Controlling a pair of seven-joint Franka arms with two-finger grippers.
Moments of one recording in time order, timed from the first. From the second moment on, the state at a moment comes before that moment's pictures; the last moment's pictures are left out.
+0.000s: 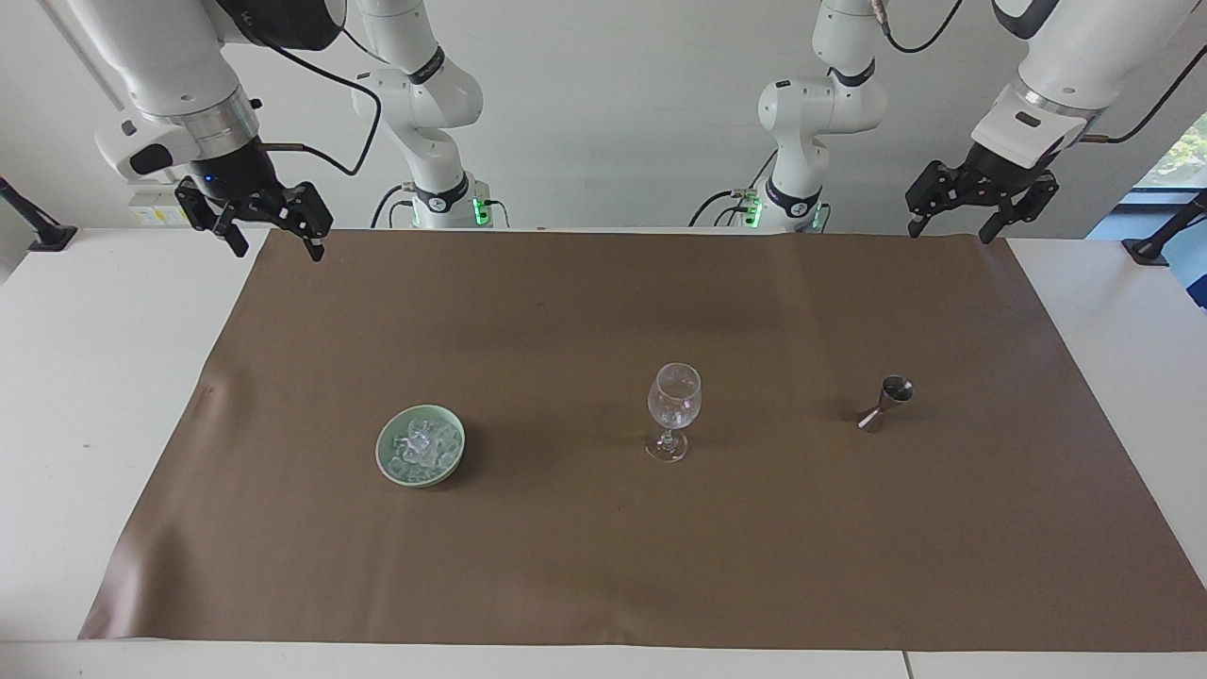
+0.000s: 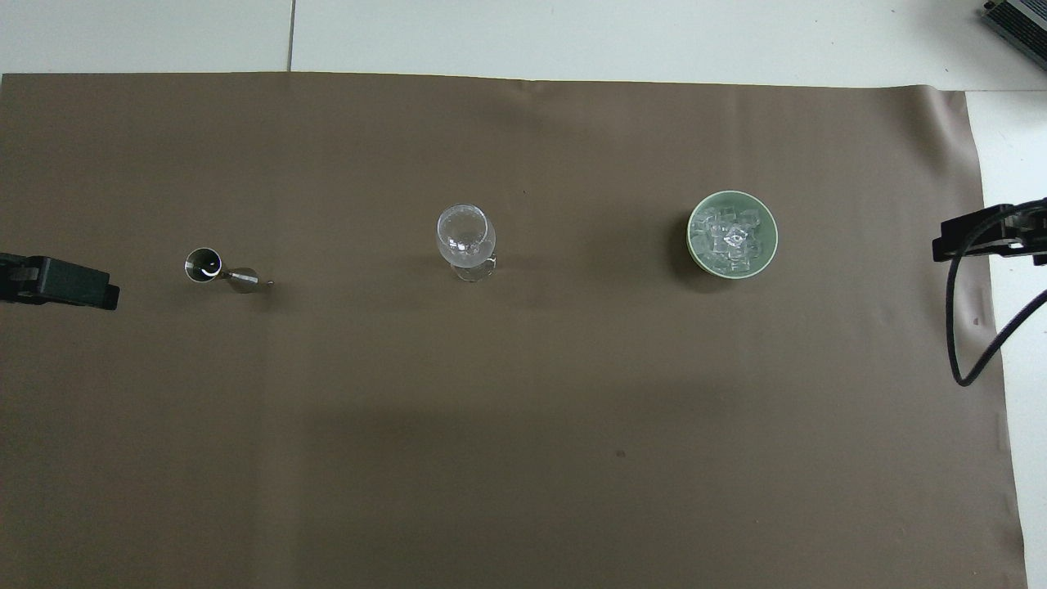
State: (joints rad) left arm -0.02 -0.08 -0.04 -1.59 -0.04 1.49 0.07; right arm -0.01 0.03 -0.04 -1.48 -0.03 1.53 0.01
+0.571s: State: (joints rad) left arm -0.02 -0.08 -0.04 -1.59 -0.04 1.49 0.07; right arm -0.01 0.03 -0.04 -1.48 -0.03 1.53 0.01
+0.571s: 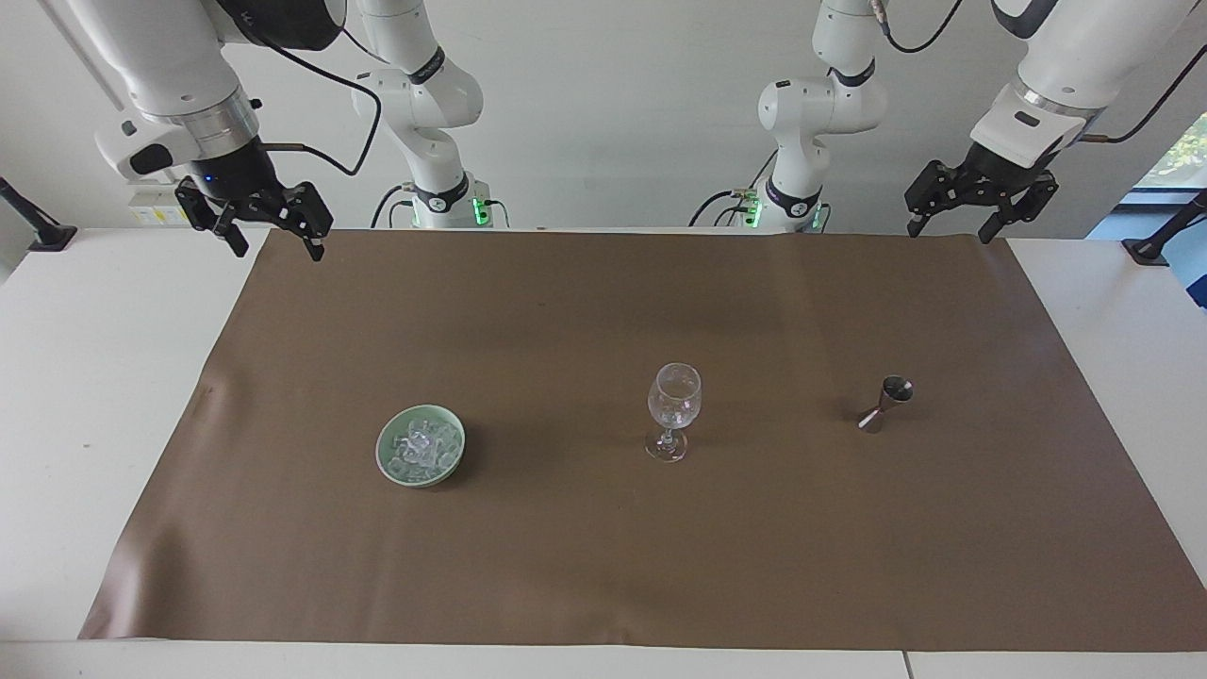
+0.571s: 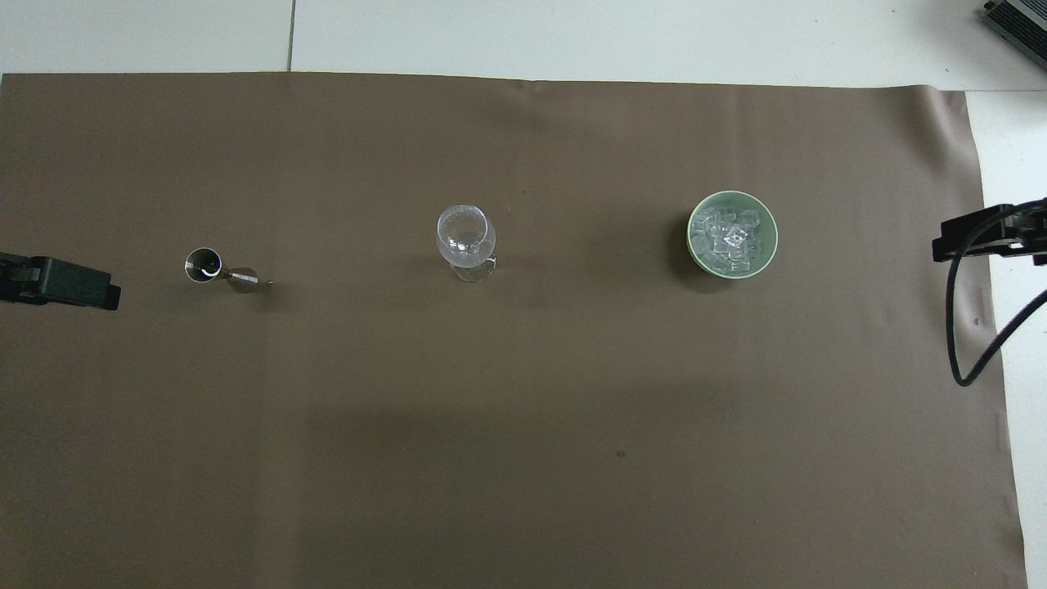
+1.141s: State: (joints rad) left arm -0.03 -0.08 -0.04 -1.60 -0.04 1.51 0.05; right arm -0.01 0.03 -0.04 -1.48 -0.03 1.53 0.01
